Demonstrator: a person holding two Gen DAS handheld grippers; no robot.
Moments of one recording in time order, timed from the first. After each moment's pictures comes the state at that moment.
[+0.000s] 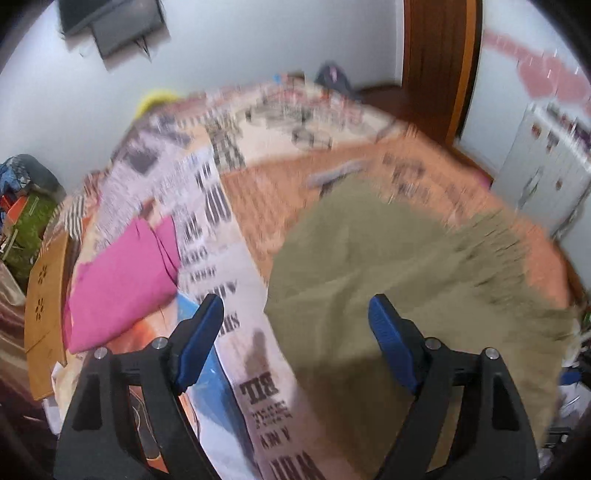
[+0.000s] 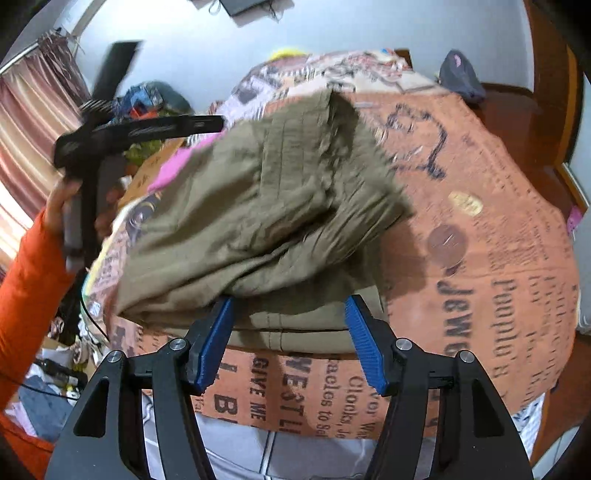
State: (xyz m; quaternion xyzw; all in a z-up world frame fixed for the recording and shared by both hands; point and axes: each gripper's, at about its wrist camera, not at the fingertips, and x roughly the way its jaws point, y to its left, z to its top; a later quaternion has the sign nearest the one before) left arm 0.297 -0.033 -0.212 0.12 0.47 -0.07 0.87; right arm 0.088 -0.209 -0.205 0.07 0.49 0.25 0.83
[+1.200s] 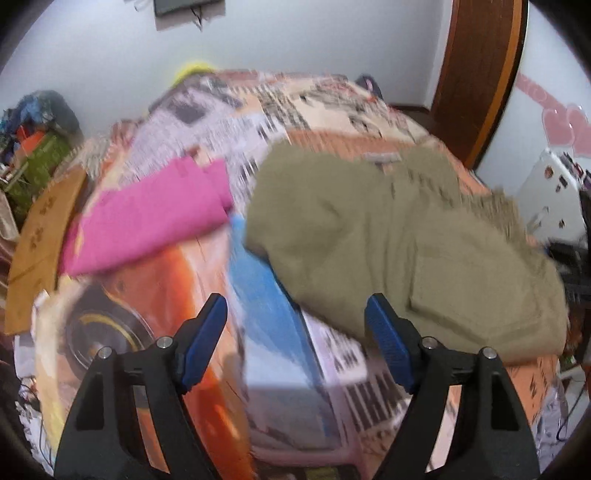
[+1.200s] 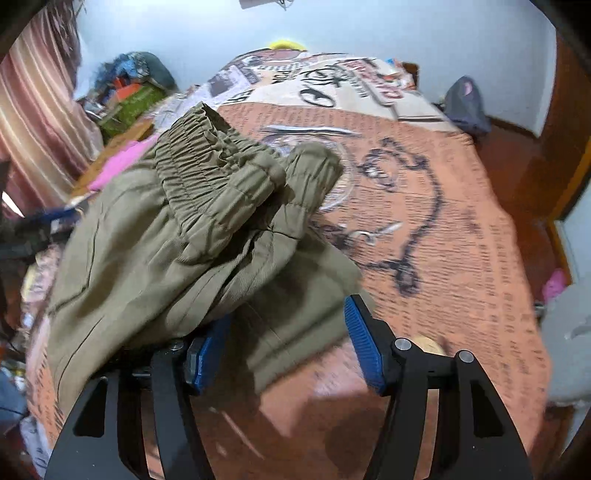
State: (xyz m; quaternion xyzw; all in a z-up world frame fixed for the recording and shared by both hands) left arm 0.231 0.047 -0.205 0.01 0.44 -0.03 0.90; right arm 0.197 -0.224 -0.212 -0.04 0.48 0.22 0.85
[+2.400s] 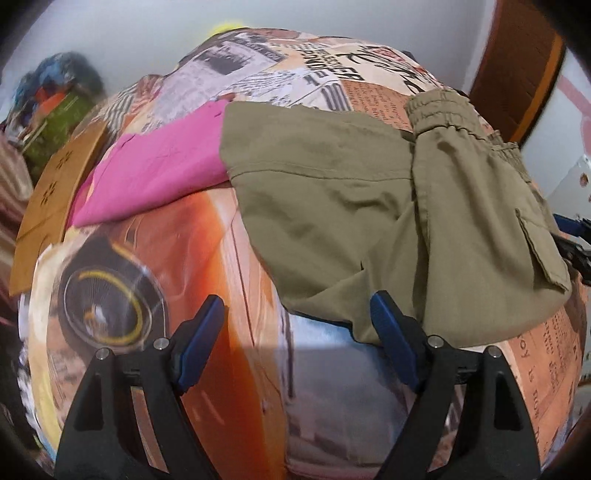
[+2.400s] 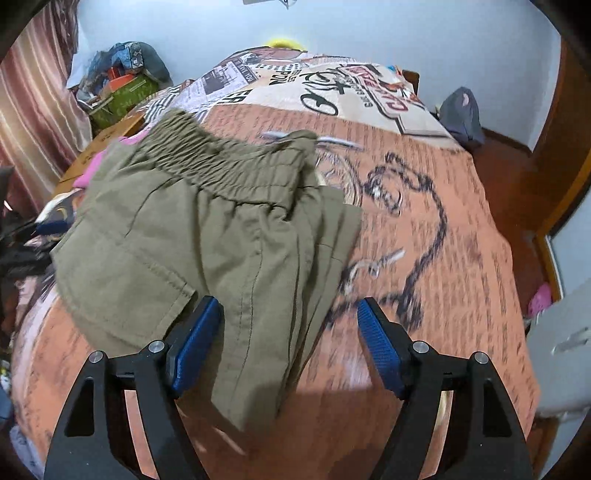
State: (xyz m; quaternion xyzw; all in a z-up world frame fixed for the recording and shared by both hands) left arm 0.235 0.072 -0.259 -0.01 0.51 0.03 0.86; right arm 0.238 -0.192 -0.216 -0.07 0.47 0.22 0.85
